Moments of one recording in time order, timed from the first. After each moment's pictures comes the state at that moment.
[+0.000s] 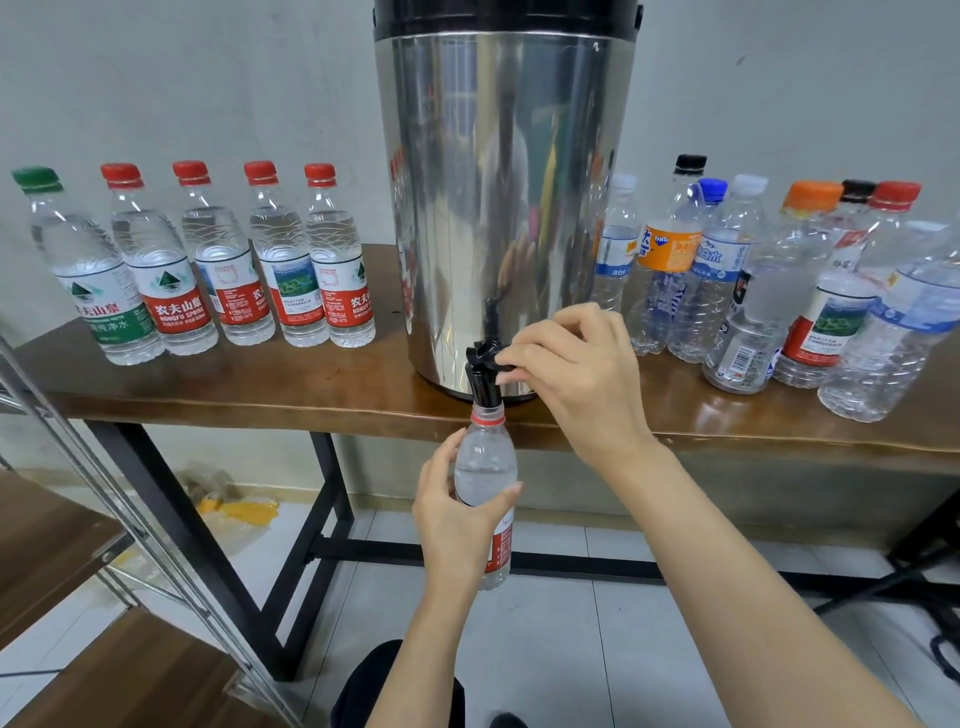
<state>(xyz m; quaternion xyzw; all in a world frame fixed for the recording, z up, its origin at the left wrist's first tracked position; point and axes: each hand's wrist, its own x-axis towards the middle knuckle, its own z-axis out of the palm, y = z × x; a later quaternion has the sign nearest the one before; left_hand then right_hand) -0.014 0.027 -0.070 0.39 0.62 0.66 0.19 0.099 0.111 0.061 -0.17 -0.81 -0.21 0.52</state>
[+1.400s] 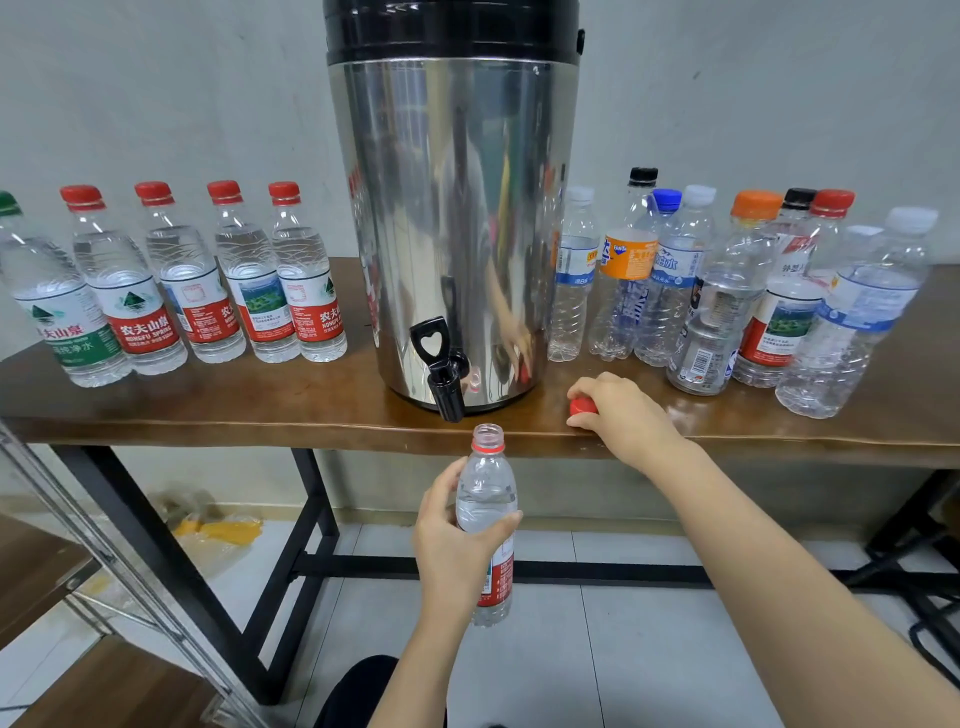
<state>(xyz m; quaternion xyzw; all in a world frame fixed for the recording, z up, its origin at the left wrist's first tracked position) 0.016 0.021 -0.067 0.39 0.62 0.63 0.27 0.169 0.169 0.028 -0.54 -0.83 0.09 0.12</state>
